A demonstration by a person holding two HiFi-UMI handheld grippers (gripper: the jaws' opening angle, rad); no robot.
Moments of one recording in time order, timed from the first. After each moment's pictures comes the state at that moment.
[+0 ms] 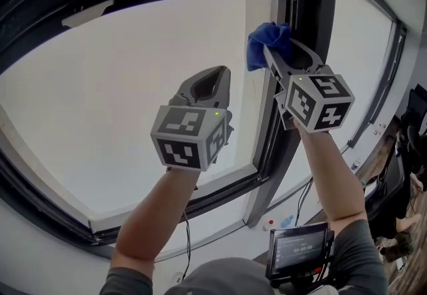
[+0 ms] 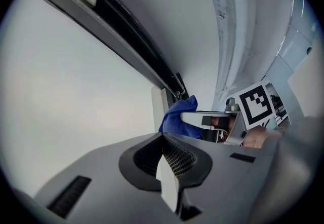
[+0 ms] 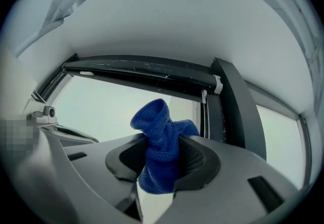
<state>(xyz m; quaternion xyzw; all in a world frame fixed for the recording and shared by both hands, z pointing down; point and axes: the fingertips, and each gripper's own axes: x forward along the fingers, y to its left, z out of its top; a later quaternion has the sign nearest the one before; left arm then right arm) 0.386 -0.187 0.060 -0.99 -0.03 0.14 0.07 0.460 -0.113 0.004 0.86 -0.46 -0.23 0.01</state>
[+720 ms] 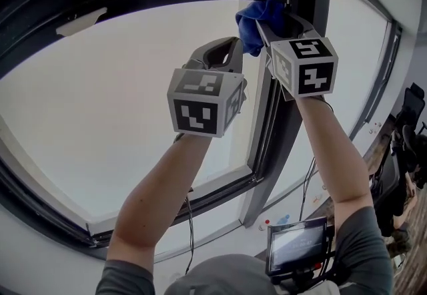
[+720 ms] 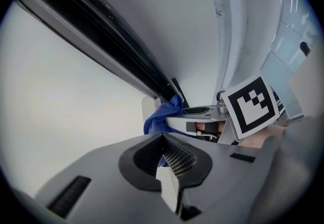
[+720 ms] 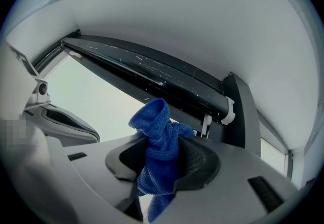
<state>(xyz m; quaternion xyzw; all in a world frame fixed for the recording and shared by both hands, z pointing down) 0.424 -0.163 0.001 -0.98 -0.04 0.17 0.11 0.482 -0.126 -0.054 0.87 -0.39 -0.26 0.12</state>
